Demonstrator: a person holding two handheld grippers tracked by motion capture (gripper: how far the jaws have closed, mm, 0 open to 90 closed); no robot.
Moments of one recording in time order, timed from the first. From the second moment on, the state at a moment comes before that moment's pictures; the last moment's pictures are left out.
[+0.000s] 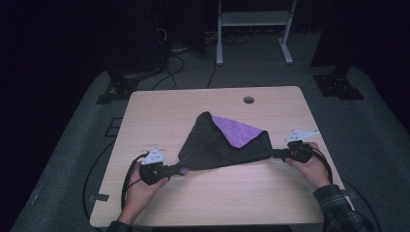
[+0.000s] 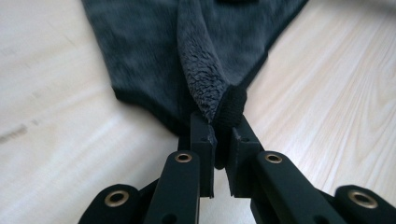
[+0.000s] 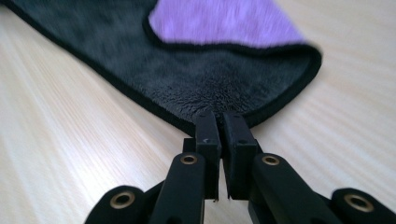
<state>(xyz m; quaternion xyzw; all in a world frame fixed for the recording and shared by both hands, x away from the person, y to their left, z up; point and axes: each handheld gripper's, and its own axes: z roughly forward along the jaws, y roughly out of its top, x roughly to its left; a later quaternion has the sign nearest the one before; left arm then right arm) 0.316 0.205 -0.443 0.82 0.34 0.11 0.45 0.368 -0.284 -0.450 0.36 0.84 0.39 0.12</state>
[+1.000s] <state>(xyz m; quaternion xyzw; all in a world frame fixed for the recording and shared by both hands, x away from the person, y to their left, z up) 0.339 0.231 -0.298 0.72 0.30 0.22 0.59 0.332 -0.303 -0.298 0.29 0.72 0.57 0.27</state>
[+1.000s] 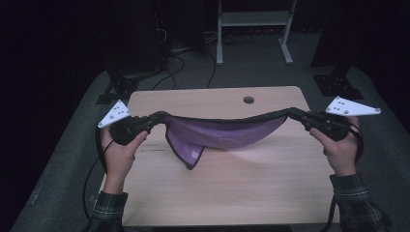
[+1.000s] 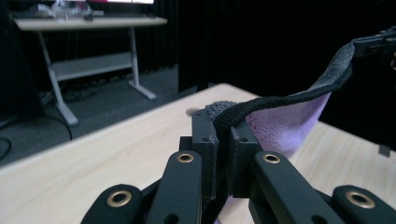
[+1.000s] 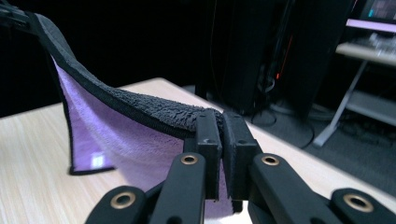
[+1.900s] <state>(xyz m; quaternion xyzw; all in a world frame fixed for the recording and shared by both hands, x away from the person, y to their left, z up) 0.398 0.218 -0.247 0.69 0.28 0.27 0.61 0.382 -0.304 -0.254 0.31 0.69 0.58 0.31</state>
